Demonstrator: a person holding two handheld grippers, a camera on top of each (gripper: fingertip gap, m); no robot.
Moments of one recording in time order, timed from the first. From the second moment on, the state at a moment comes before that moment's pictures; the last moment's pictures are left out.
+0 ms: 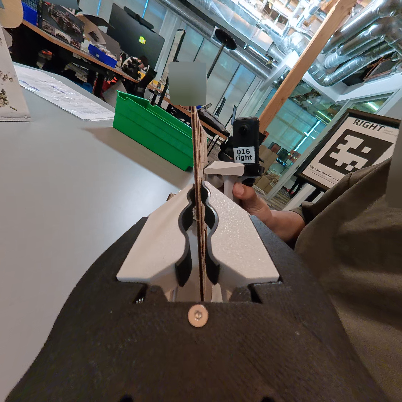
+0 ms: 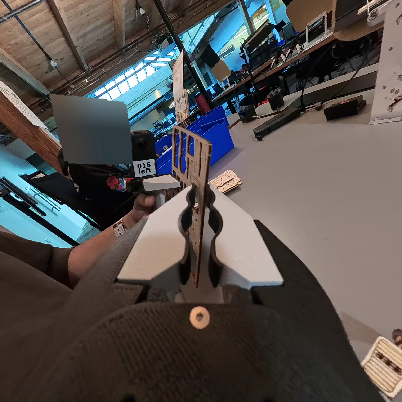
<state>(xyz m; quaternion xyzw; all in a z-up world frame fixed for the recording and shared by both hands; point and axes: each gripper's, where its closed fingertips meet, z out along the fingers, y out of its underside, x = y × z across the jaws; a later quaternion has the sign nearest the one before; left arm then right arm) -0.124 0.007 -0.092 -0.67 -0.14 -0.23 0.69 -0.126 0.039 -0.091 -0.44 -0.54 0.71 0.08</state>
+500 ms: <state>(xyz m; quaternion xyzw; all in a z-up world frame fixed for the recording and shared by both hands) -0.121 0.006 -0.081 -0.64 -0.14 -0.26 0.71 -0.122 0.038 -0.080 -0.40 -0.53 0.74 0.10</state>
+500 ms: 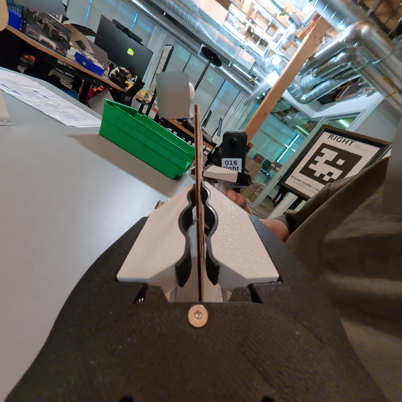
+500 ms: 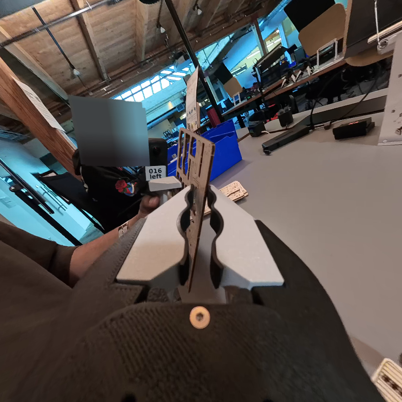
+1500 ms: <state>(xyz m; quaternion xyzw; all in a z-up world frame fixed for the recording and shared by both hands) -0.145 -0.004 -0.080 -0.60 -0.19 -0.26 0.74 -0.118 0.028 -0.077 -0.38 -0.51 0.77 0.02</state>
